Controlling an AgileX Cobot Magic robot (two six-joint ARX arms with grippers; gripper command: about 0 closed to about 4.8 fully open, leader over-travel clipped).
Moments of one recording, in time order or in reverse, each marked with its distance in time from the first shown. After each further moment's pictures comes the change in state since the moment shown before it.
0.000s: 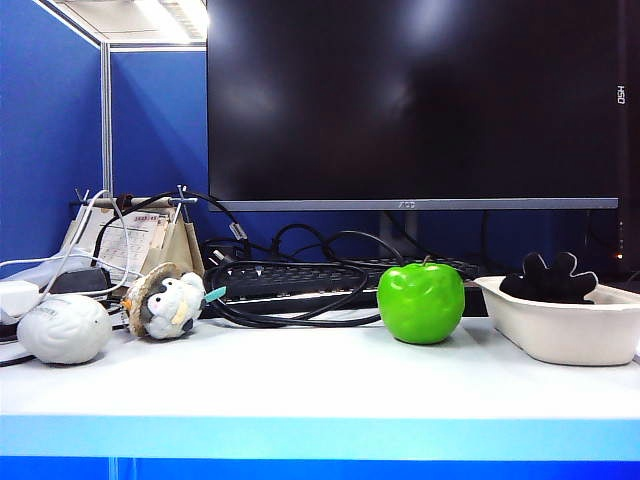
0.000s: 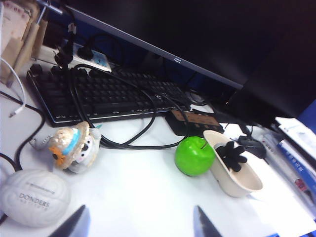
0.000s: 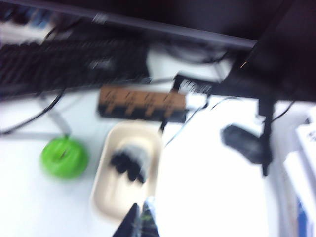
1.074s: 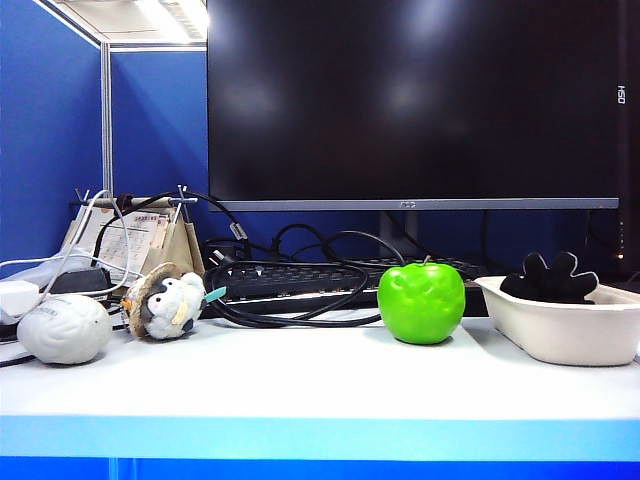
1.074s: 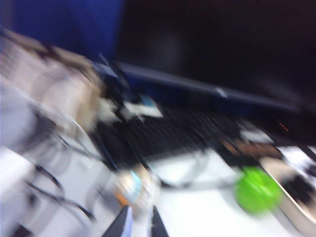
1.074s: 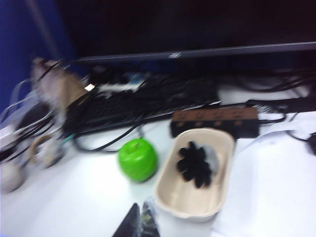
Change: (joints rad) left arm 0.000 0.000 -0.001 0.106 -0.217 0.165; right arm 0.003 -1.179 -1.099 0.491 -0.214 0.060
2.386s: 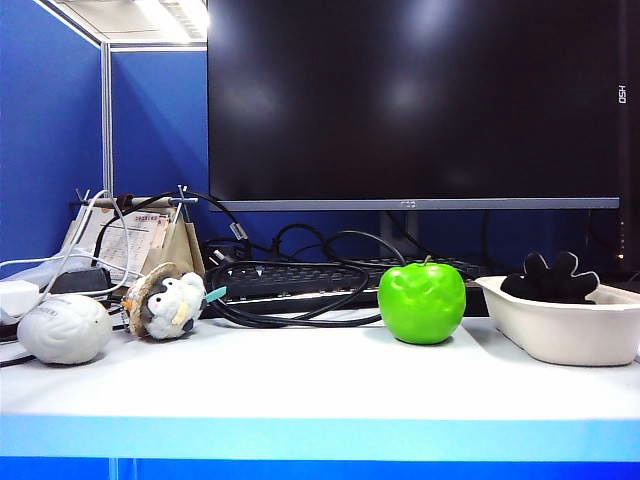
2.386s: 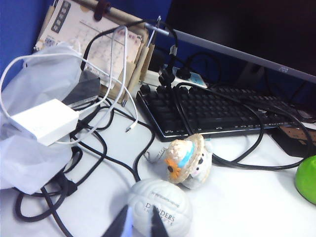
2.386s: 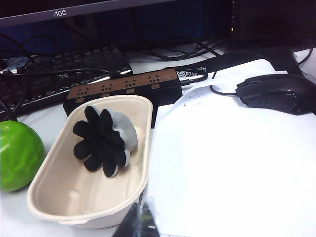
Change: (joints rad) left arm 0.000 0.002 -0.237 0.137 -0.111 0.002; right arm 0.000 -0.008 -0.621 0.576 0.341 0.008
